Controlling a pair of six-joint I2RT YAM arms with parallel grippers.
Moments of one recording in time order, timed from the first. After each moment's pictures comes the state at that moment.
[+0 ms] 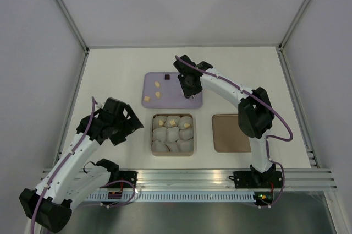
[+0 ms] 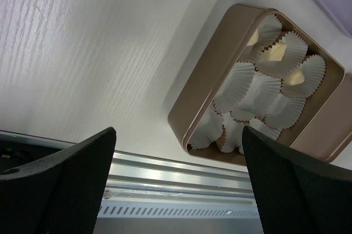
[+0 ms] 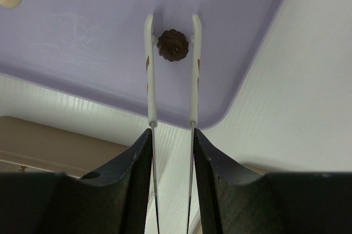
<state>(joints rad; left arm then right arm) -0.42 0.84 0.81 -1.04 -0.08 -0.99 0.68 2.04 1.78 -0.87 0.21 0.31</state>
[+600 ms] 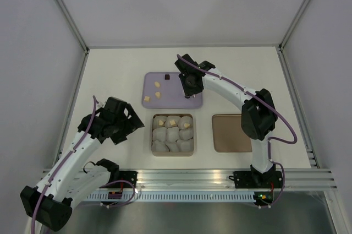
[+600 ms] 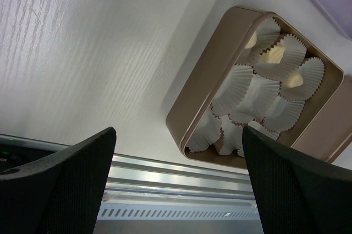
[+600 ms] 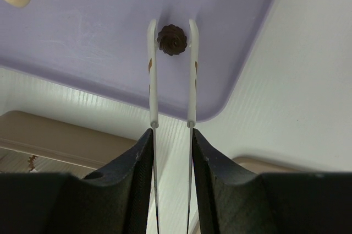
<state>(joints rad) -0.42 0.86 0.81 -1.02 -0.08 -0.99 0.68 2.01 1.76 -0.88 0.21 0.33</state>
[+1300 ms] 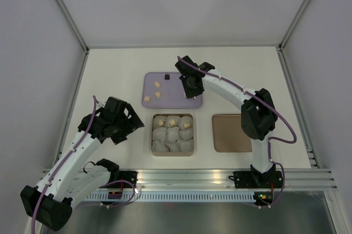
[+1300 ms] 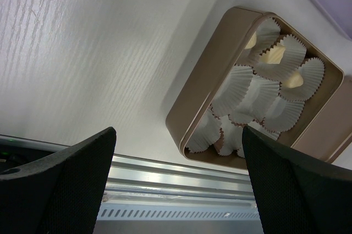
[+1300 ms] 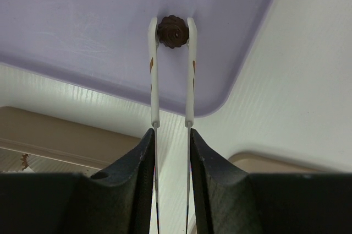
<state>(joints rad) -0.42 0.86 0.81 -1.02 -0.08 -0.99 0.68 2.00 1.73 -0.88 0.21 0.34</state>
